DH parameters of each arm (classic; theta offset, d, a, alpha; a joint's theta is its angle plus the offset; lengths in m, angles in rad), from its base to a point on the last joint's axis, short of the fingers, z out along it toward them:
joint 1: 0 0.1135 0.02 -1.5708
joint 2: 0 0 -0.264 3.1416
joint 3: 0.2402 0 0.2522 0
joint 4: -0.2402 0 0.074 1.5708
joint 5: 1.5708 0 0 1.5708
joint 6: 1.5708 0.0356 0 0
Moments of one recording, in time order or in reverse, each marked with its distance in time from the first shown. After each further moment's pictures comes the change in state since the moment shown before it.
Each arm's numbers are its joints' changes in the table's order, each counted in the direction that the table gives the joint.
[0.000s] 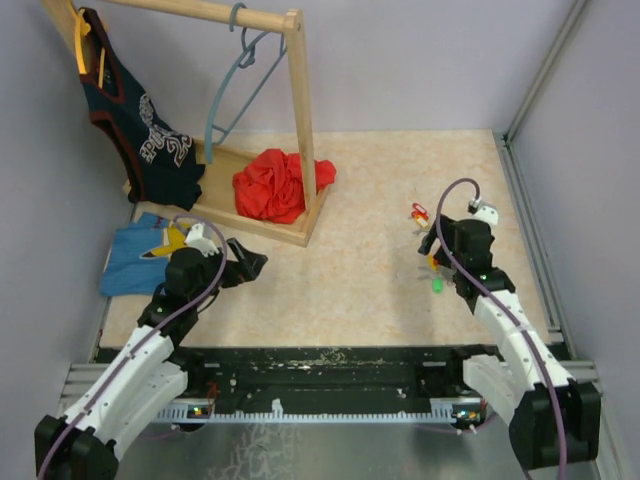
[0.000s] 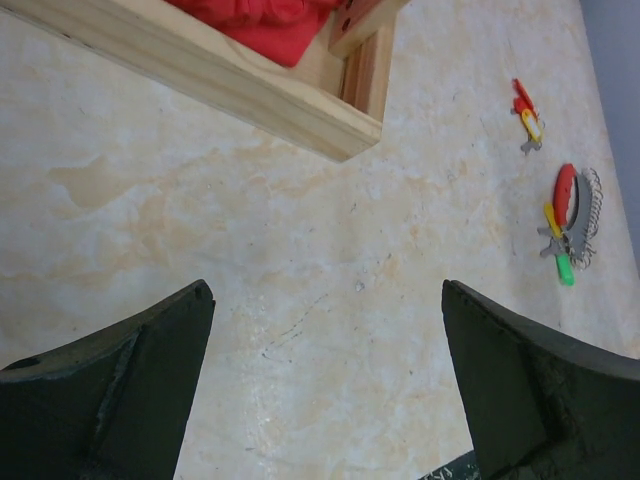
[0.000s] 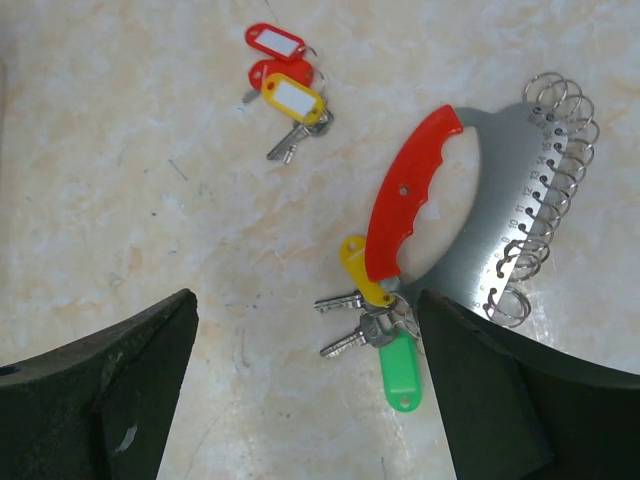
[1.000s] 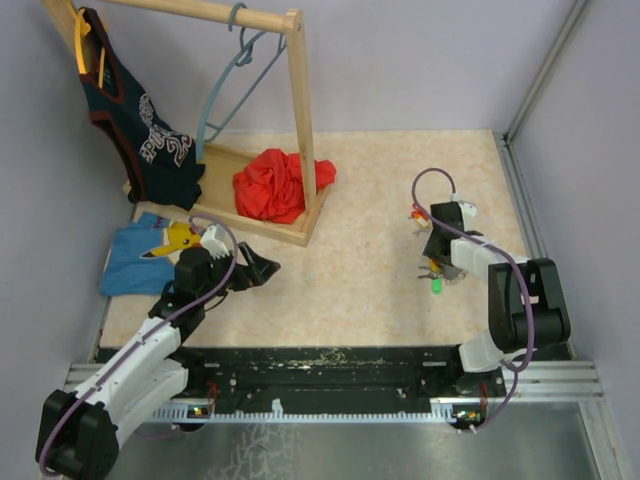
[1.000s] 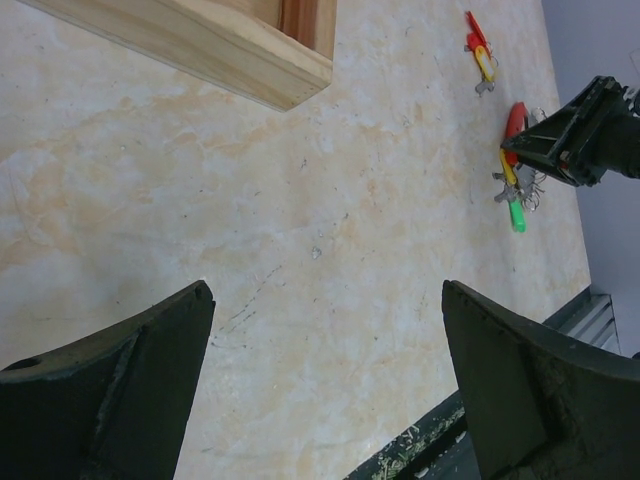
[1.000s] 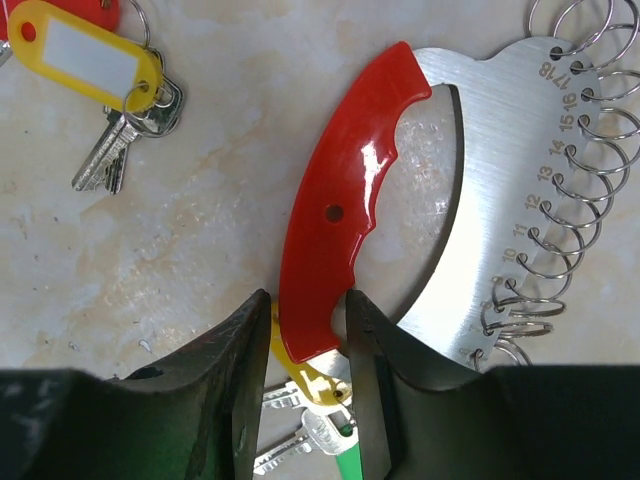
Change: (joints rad) left arm 0.001 0.155 -0.074 0.179 0.201 -0.056; right arm 0.000 0.666 0.188 0.028 0.148 0.035
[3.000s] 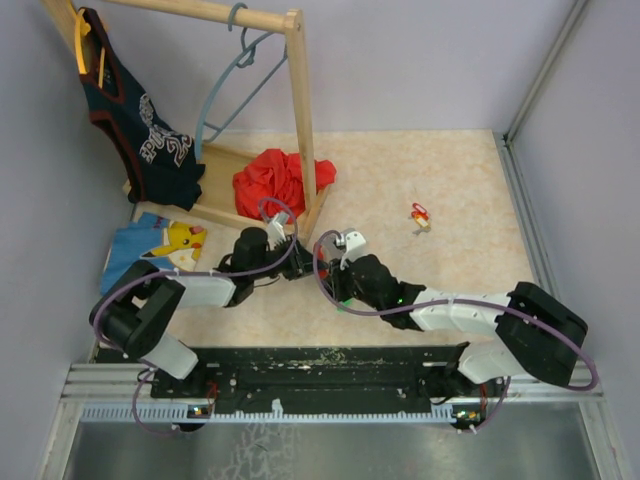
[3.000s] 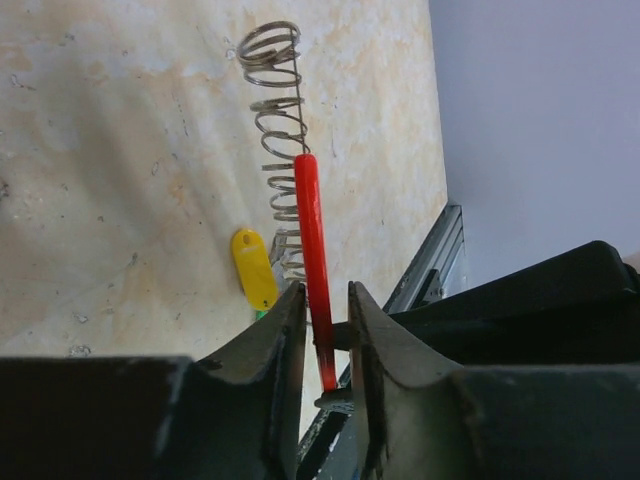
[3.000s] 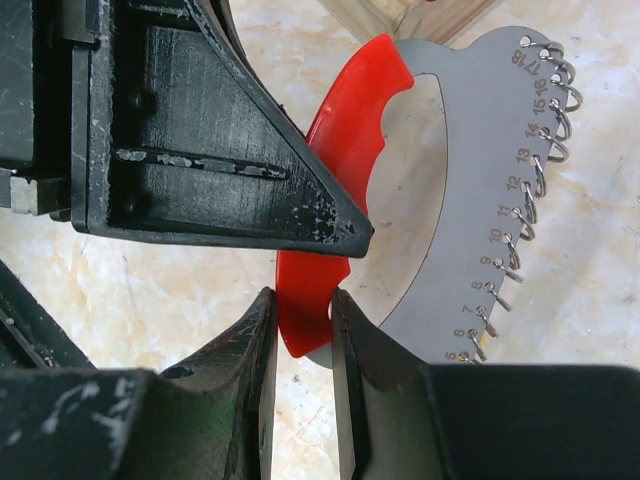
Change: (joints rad) left arm -0.241 0.774 0.183 0.631 0.218 -0.311; right arm 0.847 -0.190 -0.217 0.581 -0.139 -0.082
